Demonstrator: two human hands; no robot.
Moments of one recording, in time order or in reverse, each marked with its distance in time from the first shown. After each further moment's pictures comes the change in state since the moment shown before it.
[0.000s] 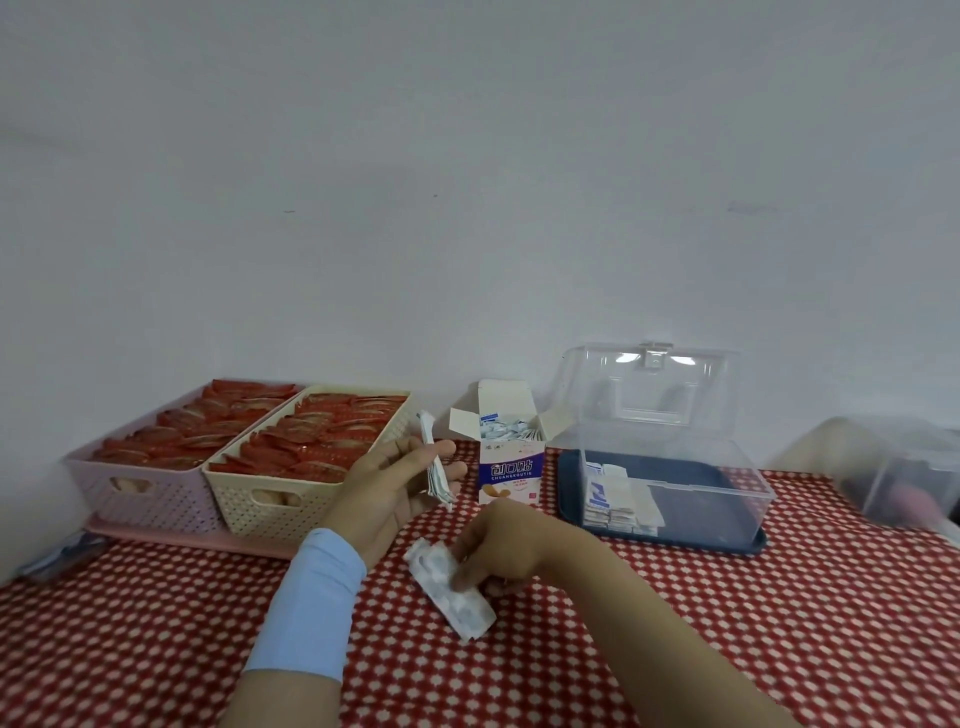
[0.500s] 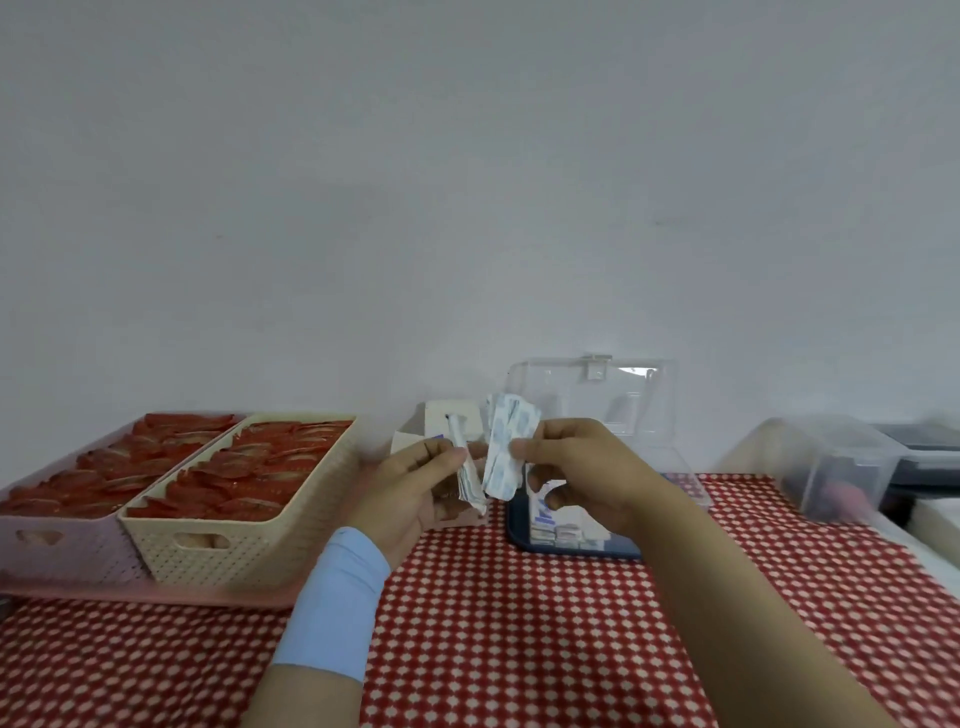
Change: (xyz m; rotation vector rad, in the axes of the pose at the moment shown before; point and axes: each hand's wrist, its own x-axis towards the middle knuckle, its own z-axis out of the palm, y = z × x) left_hand 0.023 -0.015 0.075 0.081 -0.155 -0.052; right_hand -0.077 0.035 -0.100 0.675 0.426 -0.179
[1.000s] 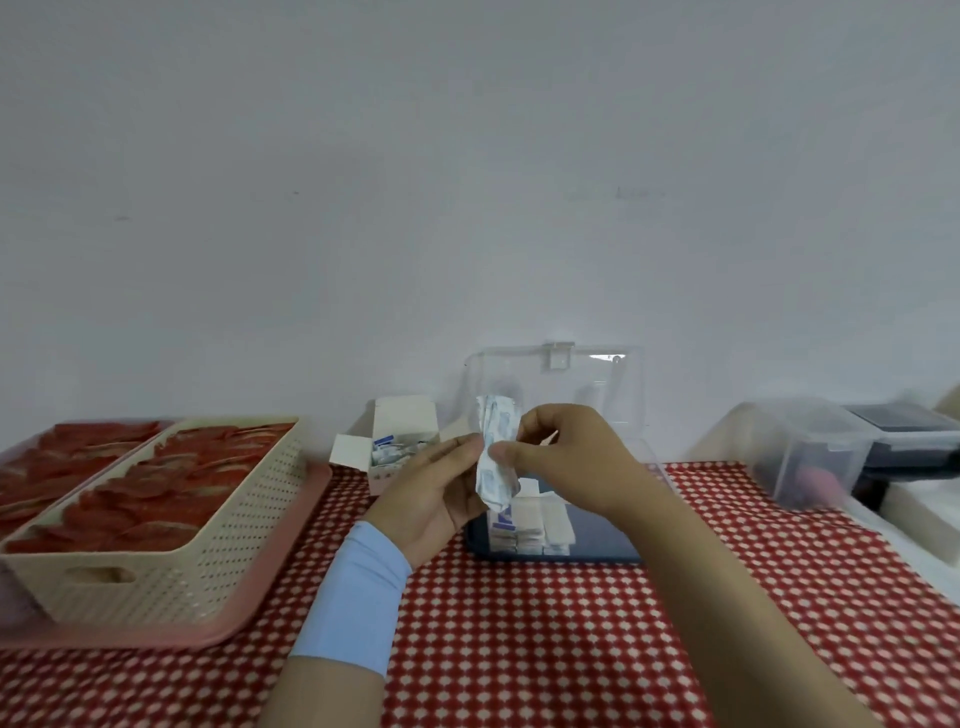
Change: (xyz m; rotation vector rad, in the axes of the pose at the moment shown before) left_hand 0.049 -0.032 0.049 -0.186 -0.175 -0.090; right_hand 0.015 0.017 -0.034 -0.416 0.245 -0.181
